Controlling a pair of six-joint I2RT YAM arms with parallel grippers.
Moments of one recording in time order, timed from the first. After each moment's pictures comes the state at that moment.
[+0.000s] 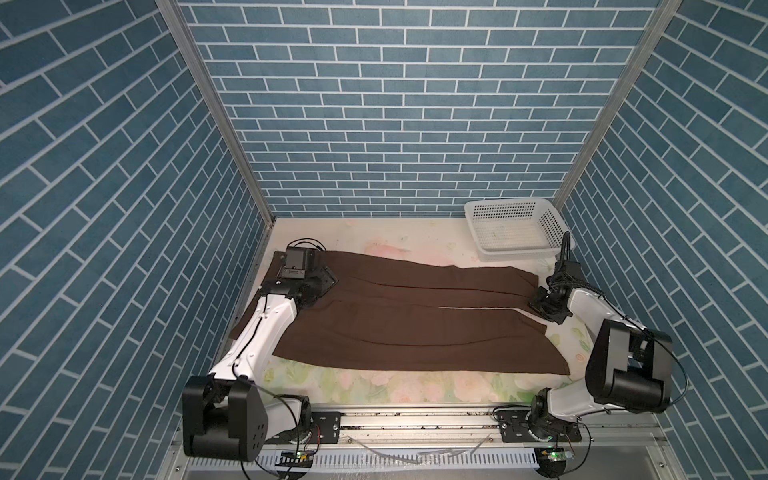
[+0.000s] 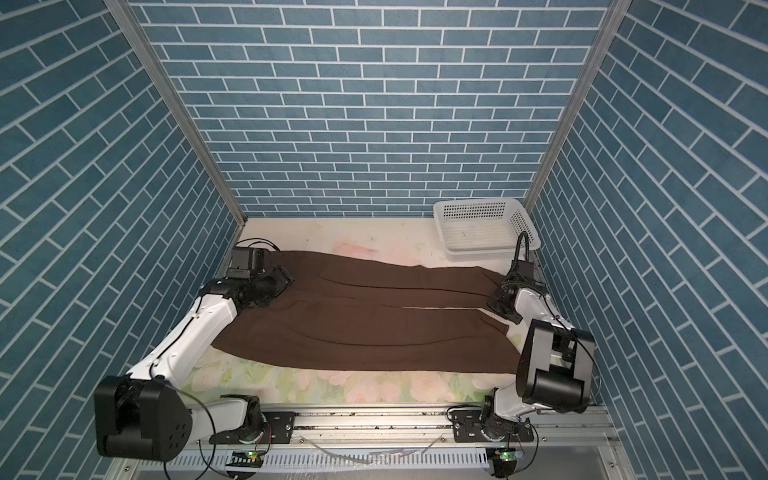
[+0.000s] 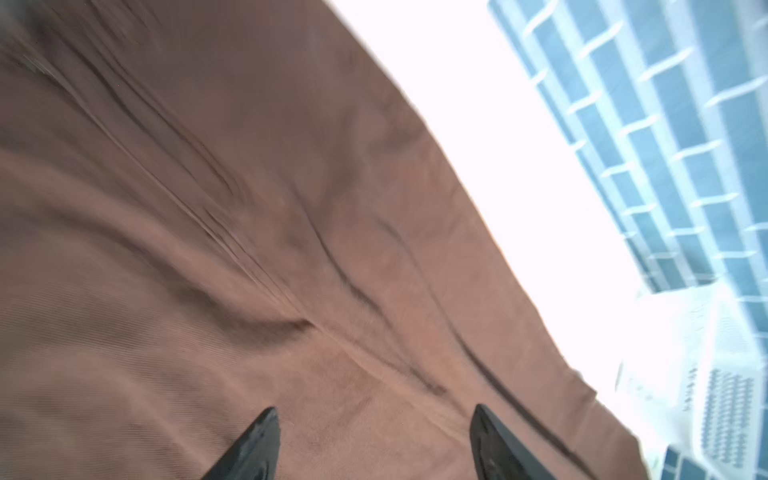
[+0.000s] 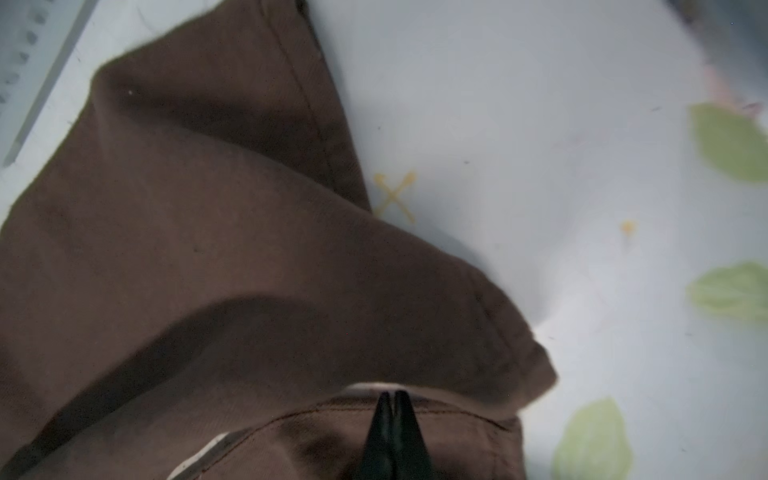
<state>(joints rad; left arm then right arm) -0.13 1.31 0.95 -0.58 0.06 -0.86 -0.19 1.53 0.87 -0.53 -0.07 0.43</state>
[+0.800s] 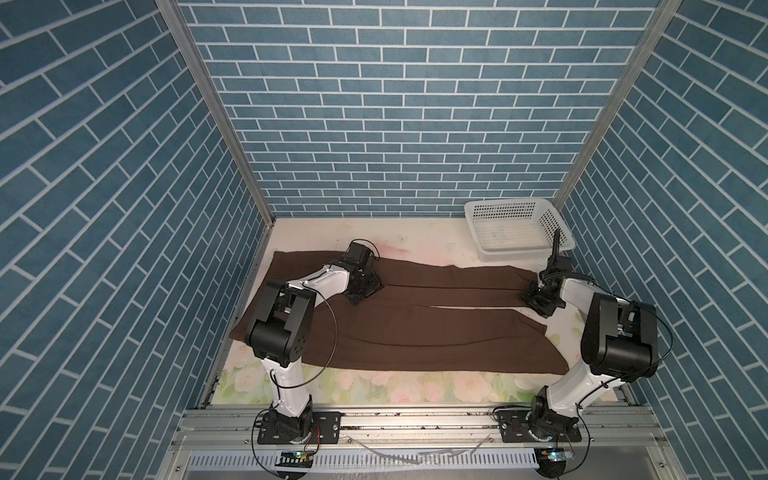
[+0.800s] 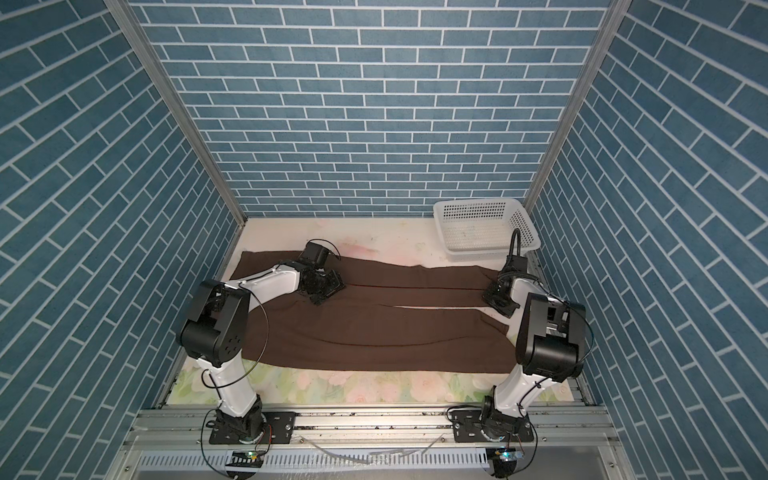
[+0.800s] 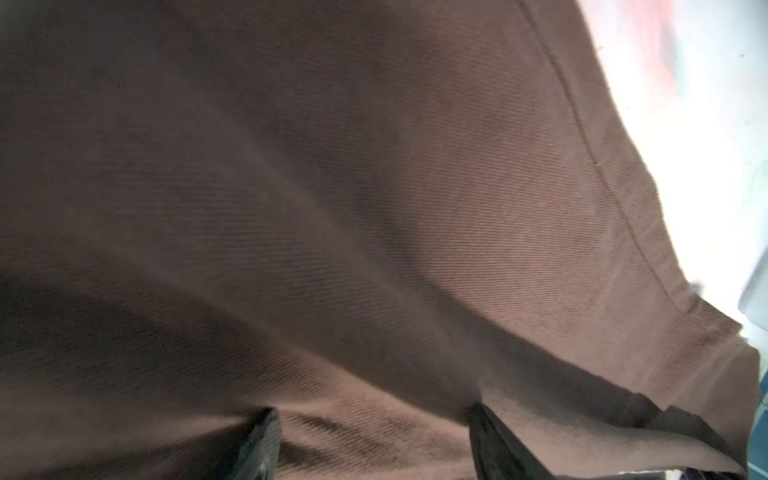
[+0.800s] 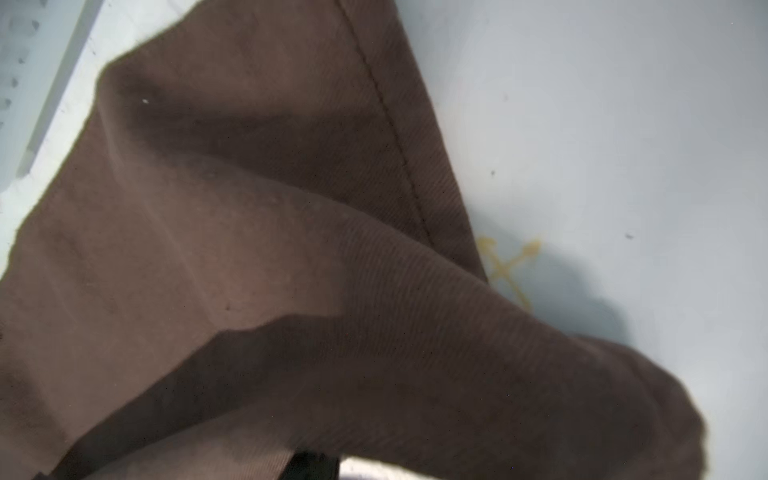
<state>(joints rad) -0.35 1.86 1.17 -0.45 0.18 -0.87 -0.18 1.70 0.96 -0.47 -0.12 0.43</state>
